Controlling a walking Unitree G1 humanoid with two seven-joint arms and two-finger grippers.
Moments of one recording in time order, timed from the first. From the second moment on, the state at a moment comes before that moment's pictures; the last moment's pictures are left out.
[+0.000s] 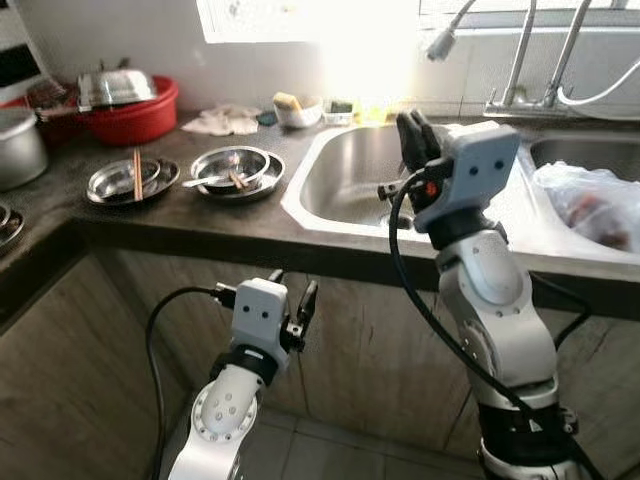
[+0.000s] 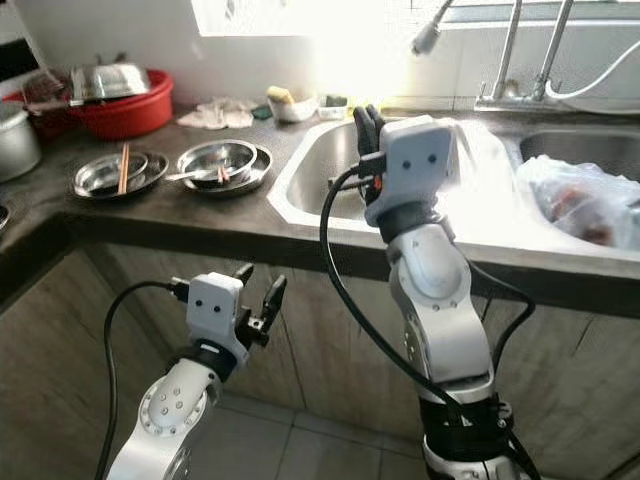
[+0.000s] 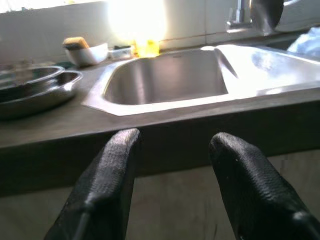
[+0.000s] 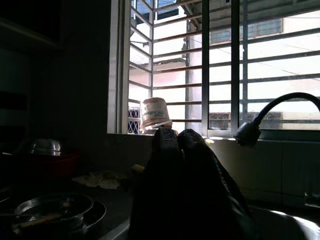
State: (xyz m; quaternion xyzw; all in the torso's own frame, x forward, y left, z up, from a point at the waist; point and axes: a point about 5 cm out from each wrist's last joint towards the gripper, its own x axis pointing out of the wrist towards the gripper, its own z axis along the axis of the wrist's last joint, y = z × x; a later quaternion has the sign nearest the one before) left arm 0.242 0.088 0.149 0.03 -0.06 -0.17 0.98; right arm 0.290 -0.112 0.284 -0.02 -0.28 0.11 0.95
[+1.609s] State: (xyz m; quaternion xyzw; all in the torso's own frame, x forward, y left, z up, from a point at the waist) left arm 0.233 0.079 0.143 0.02 -0.05 -0.19 0.98; right arm 0.322 -0.139 0.229 -0.12 -0.13 0.08 0.98
